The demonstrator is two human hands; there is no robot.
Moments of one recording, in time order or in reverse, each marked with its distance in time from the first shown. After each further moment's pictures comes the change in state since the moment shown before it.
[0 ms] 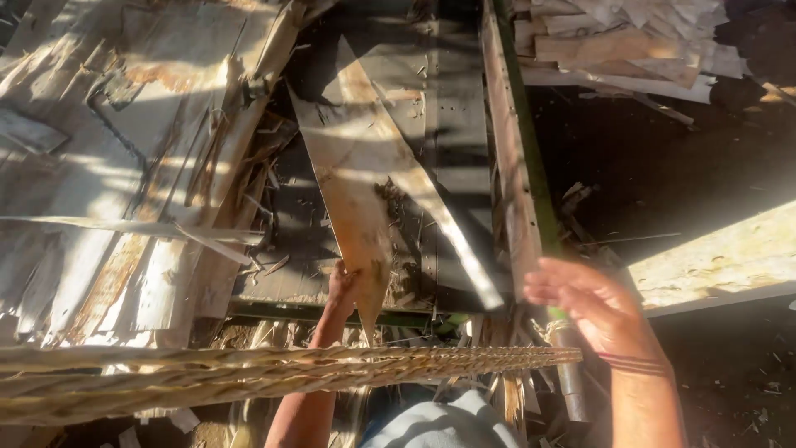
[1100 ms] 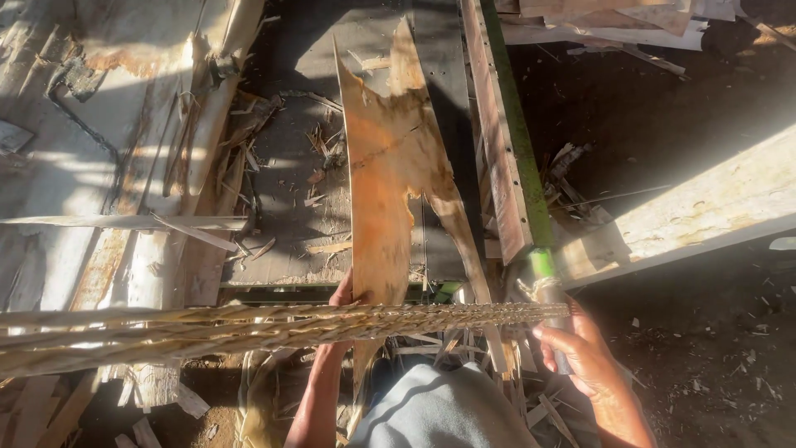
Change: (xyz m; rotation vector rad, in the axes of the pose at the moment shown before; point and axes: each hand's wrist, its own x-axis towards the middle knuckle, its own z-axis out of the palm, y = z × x) left_hand -0.150 0.015 -0.001 -0.384 -0.502 0.261; right_hand -0.103 0.078 0.002 -0.013 0.476 0.478
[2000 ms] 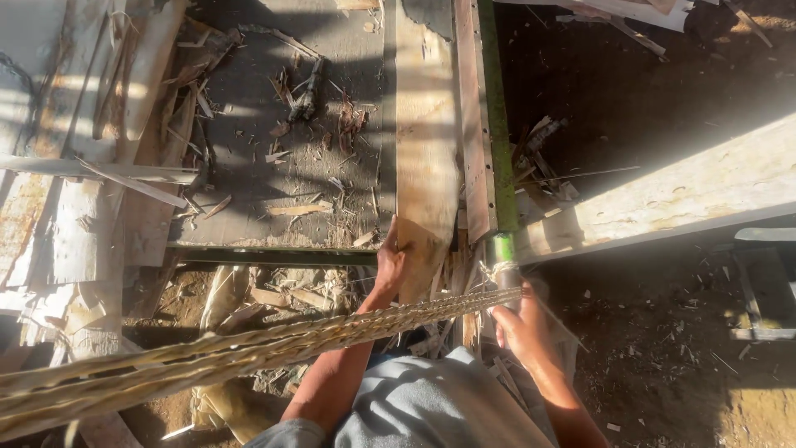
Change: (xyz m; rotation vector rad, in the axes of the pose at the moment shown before) left_hand 0.064 -0.121 0.119 0.498 0.185 -0.188; right_hand 0.018 0.041 0.011 -0.227 0.117 -0.069
